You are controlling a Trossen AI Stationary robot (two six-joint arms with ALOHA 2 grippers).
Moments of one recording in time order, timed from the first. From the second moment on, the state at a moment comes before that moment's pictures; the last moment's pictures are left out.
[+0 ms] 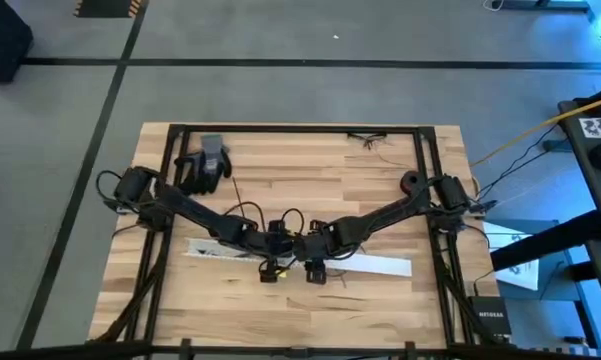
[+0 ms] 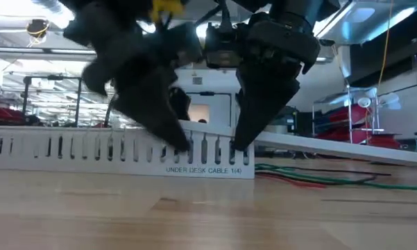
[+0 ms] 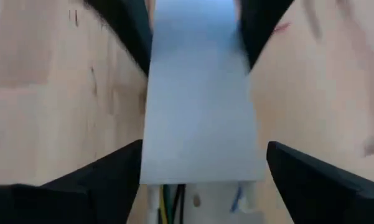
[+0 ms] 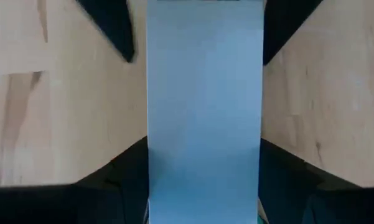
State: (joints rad) left arm -0.29 1.75 0.95 -0.03 -0.14 -0.12; right arm 0.27 2.02 1.33 -0.52 0.00 0.36
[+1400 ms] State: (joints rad) left arm -0.36 1.60 0.94 -0.34 -0.31 -0.33; right arm 0.27 2.06 1.43 -0.44 0.05 0.29
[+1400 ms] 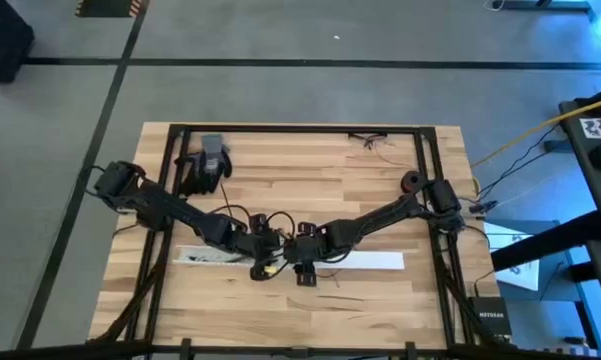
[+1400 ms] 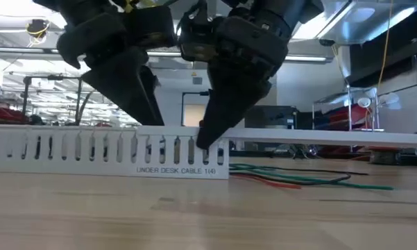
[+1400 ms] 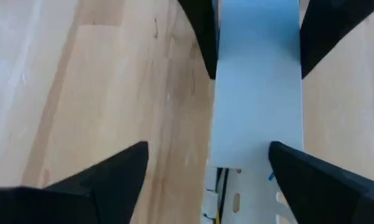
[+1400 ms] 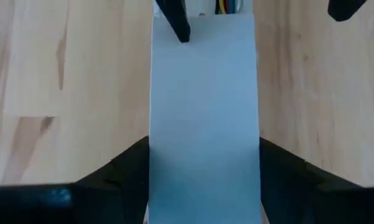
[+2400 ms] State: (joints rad) left arm -0.44 1.68 0.77 -0.04 -0.33 -0.34; right arm 0.27 2.06 1.43 -0.42 0.02 0.28
